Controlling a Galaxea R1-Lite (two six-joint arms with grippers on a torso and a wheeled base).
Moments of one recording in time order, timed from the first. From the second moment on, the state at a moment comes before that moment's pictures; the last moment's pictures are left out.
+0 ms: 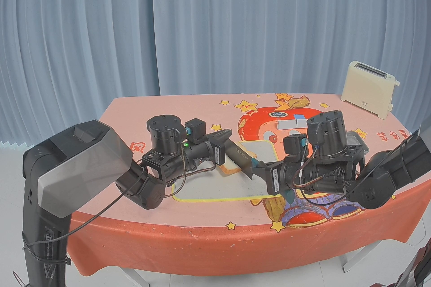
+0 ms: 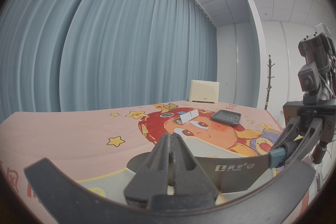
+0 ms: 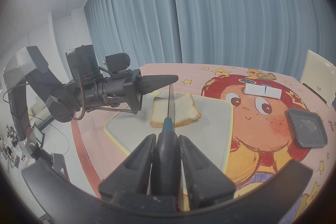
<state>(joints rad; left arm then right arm) -0.50 2.39 -1.17 -1.11 -0.28 -0.05 0.64 1.92 -0.87 -0.50 0.03 0.16</state>
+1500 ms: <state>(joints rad) -0.51 2.39 -1.16 -1.10 -0.27 -0.05 0.63 1.93 -0.85 -0.59 0.03 0.16</state>
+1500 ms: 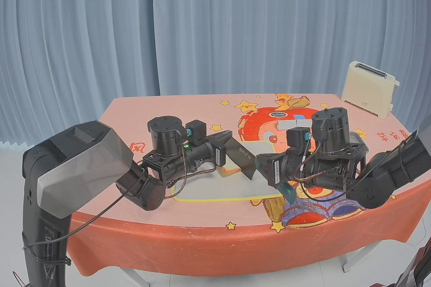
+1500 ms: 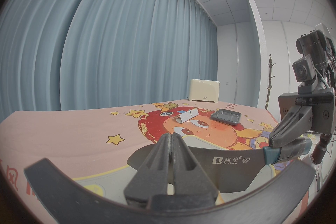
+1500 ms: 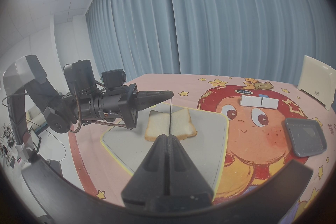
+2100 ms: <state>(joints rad) -0.51 2.37 -1.12 -1.10 -0.26 -0.05 0.64 1.93 -0.86 -0.60 0.03 0.16</state>
